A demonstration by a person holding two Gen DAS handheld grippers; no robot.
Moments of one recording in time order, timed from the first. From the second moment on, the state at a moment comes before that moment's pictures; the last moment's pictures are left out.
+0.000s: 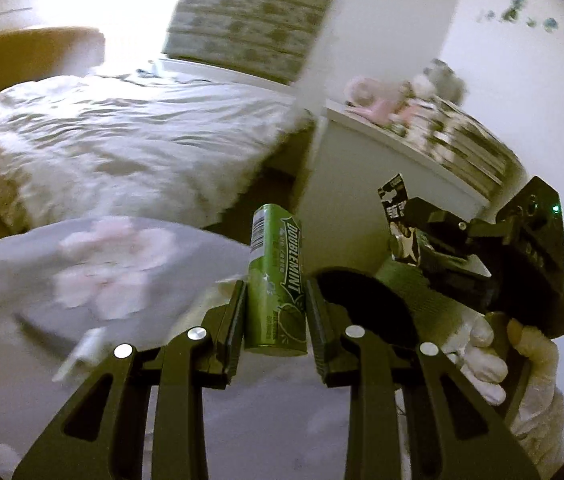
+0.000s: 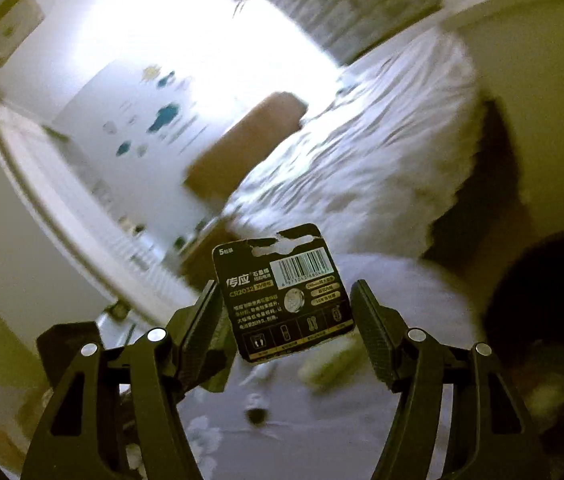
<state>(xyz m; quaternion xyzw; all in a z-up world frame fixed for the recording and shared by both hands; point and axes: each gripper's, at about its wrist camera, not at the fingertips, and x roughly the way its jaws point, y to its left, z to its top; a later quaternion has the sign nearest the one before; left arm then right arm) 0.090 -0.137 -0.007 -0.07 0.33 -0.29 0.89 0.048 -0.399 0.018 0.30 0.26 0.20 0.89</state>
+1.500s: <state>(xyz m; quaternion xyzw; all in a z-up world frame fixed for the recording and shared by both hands) 0.083 -0.337 -0.056 0.03 0.37 -0.40 0.84 -0.007 -0.557 -0.099 0.38 0.31 0.00 0.87</state>
